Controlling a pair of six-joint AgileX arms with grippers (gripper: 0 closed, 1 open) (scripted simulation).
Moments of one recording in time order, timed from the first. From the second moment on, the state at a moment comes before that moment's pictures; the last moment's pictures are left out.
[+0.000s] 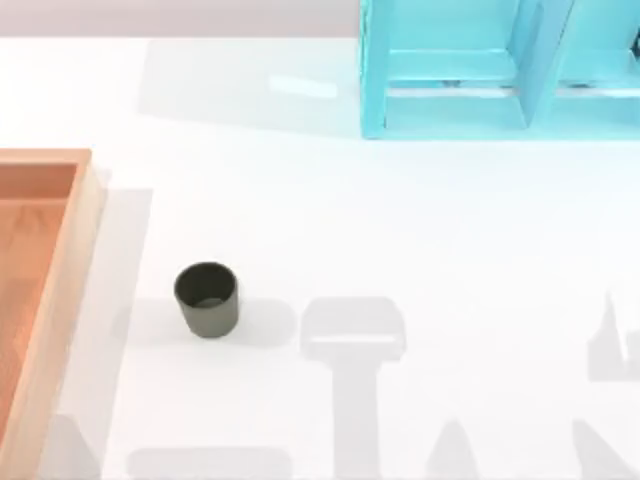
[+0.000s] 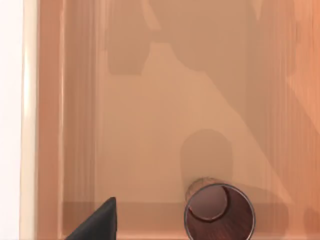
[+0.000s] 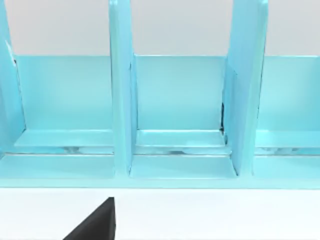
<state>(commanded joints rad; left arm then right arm) 0.53 1.14 1.16 -1.21 0.21 0.51 0.00 0.00 0.00 0.00 0.00 0.00</state>
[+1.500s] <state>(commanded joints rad) -0.55 1.97 1.70 -1.31 0.00 -0.52 0.00 0.00 0.00 0.00 0.00 0.00</state>
